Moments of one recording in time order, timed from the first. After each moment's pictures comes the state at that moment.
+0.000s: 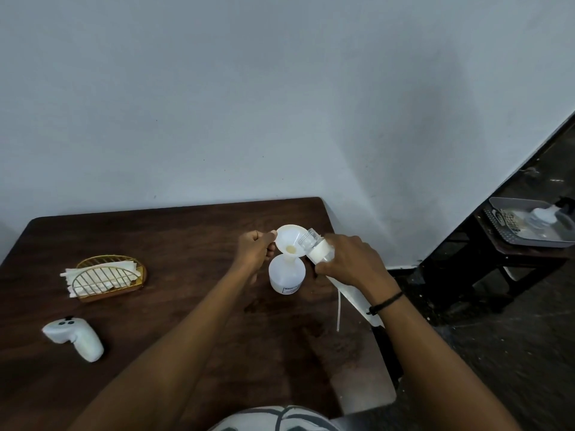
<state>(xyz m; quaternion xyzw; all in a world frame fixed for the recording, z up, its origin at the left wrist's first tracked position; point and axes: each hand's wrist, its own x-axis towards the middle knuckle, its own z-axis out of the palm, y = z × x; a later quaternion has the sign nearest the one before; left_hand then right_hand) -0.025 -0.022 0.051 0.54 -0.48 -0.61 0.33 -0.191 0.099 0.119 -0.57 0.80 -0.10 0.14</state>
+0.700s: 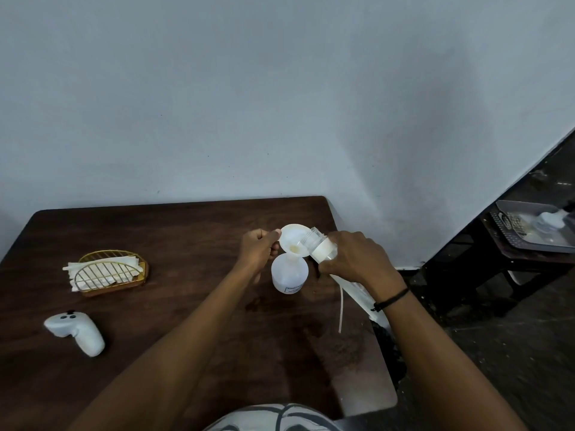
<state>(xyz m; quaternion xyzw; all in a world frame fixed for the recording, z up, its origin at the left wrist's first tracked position) -0.025 -0.023 0.050 0.53 -0.47 -0.61 0.34 -0.190 0.090 0.131 -0.58 0.80 -0.06 0.13</state>
